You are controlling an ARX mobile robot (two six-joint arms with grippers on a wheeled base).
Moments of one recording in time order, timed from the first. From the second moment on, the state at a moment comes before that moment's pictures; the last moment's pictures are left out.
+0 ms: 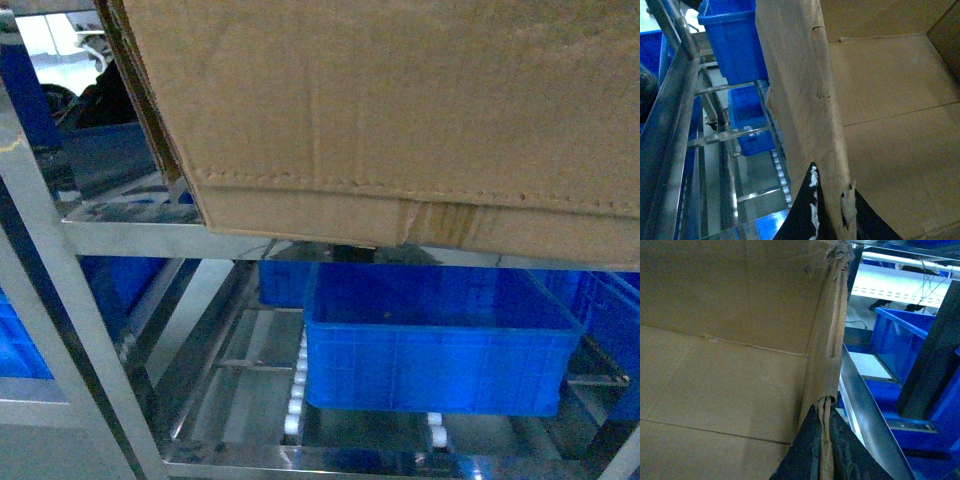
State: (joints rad) left arm -0.30 1.52 1.22 -0.09 0.08 0.00; right arm 0.14 1.42 1.04 0.27 0.17 -0.08
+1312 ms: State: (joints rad) left arm -0.29 1.92 1.66 -0.05 0.14 -0.09; right arm 0.16 1.91 1.54 0.41 0.18 -0.11
